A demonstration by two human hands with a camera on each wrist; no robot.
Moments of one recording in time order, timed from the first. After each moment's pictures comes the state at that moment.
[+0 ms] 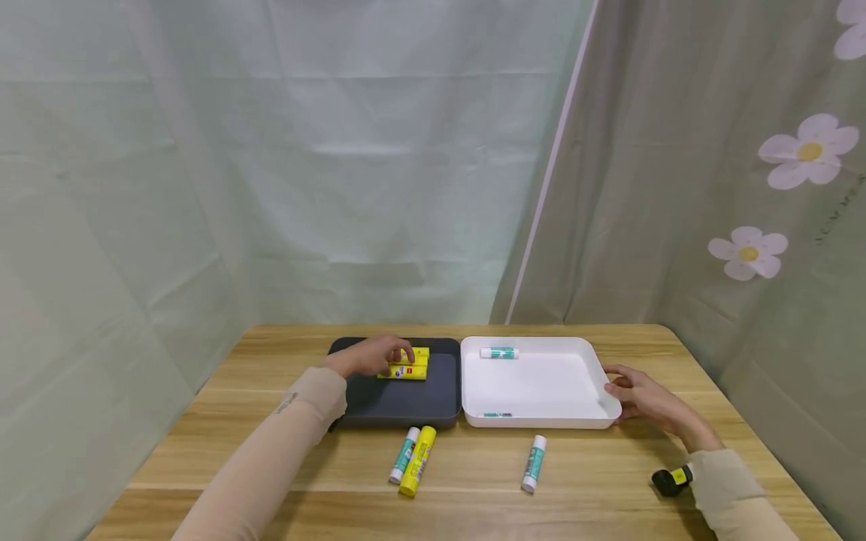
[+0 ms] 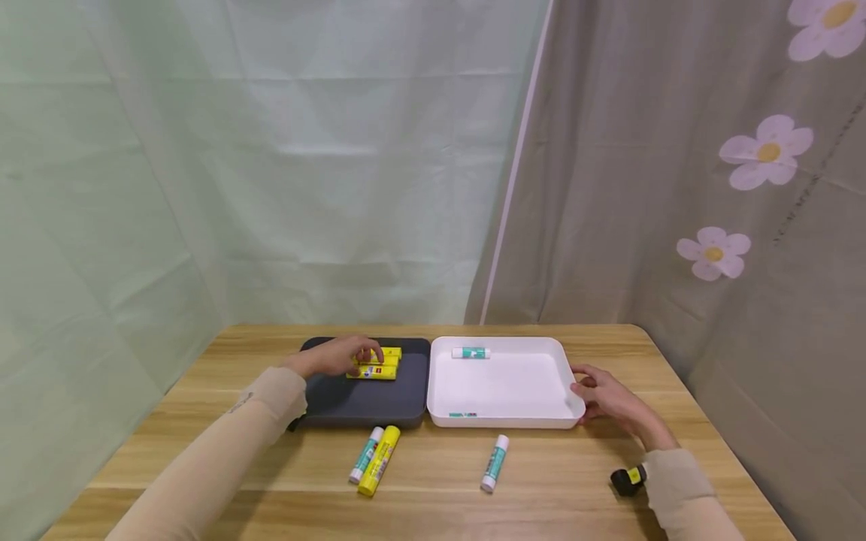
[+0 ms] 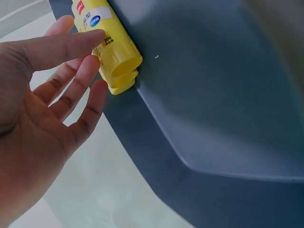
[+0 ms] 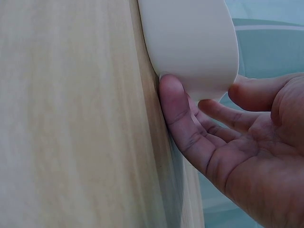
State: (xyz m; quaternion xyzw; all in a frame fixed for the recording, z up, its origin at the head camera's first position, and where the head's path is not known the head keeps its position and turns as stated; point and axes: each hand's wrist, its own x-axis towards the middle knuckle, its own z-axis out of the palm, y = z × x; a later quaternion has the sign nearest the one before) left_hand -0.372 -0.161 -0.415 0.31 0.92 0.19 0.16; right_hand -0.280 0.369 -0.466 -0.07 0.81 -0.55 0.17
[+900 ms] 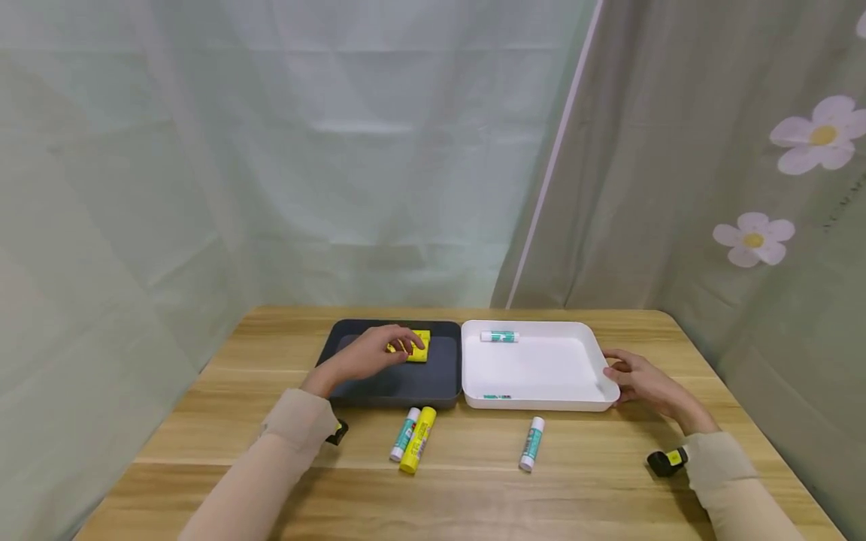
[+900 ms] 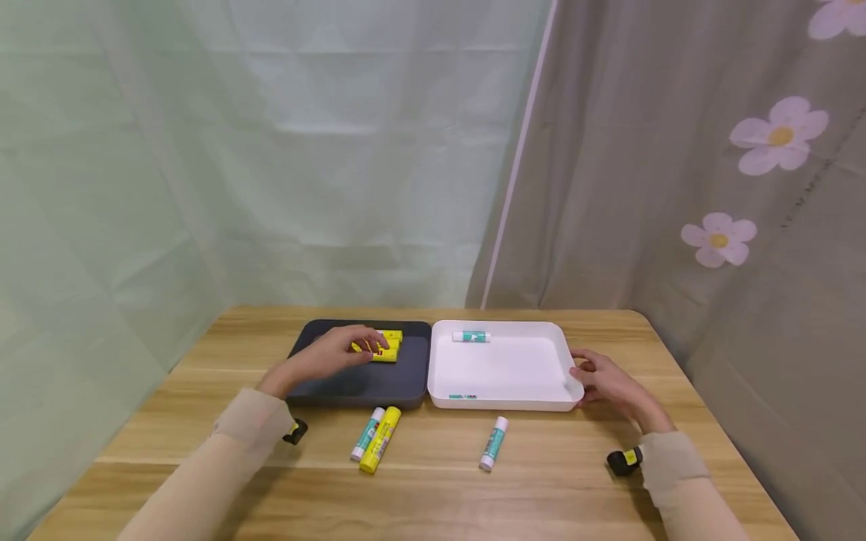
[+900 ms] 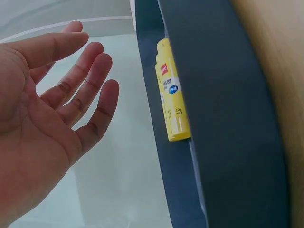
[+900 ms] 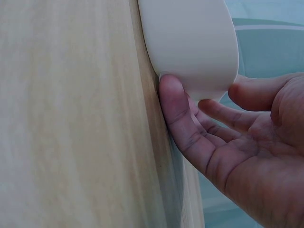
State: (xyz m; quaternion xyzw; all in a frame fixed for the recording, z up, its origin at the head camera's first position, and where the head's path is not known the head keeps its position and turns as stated) left_hand -0.314 -0.155 -0.391 0.32 0.89 0.31 0.07; right_hand -0.284 0.370 -0.457 -0.06 0.82 -0.54 0.17
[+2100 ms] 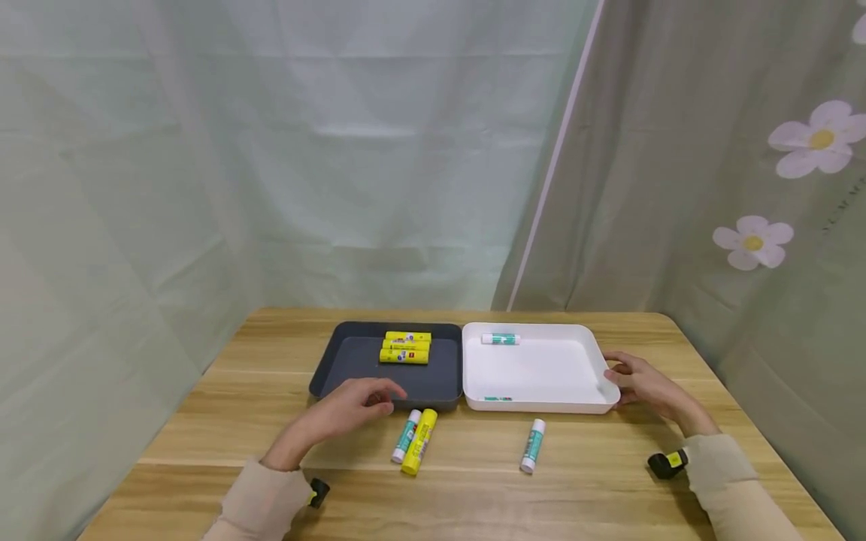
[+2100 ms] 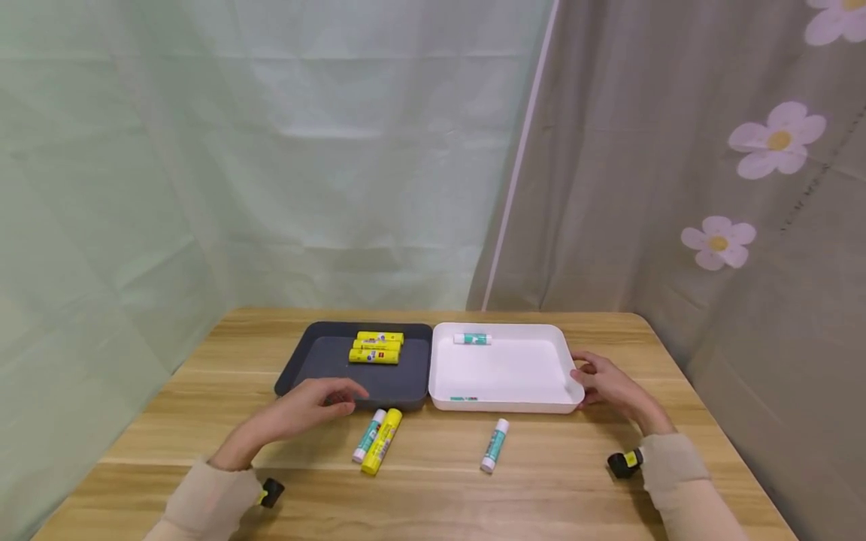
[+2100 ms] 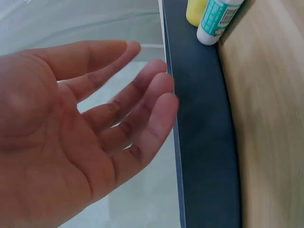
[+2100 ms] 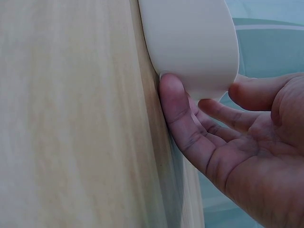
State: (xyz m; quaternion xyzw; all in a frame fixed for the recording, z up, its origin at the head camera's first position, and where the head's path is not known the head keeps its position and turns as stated) left_hand -0.233 -0.174 -0.401 0.29 0.89 0.34 0.12; right_hand -0.281 0.370 -0.458 -0.06 0.82 -0.54 0.17
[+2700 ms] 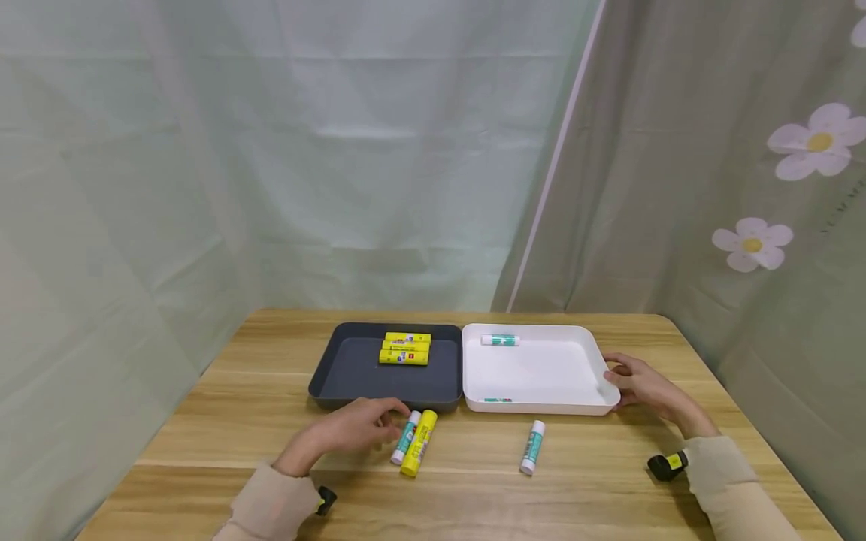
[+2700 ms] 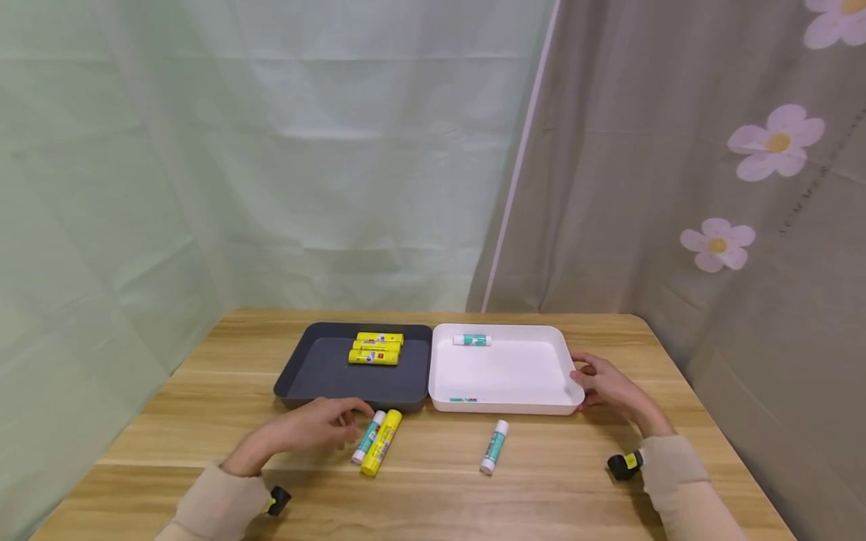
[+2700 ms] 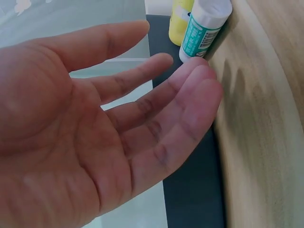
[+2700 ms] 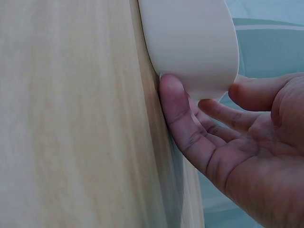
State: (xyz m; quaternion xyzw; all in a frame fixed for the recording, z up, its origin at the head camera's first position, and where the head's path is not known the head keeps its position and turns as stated) left_hand -0.223 -0.164 -0.409 0.26 0.87 0.35 0.24; right_hand -0.280 0.369 -0.458 -0.05 0.82 -0.54 0.17
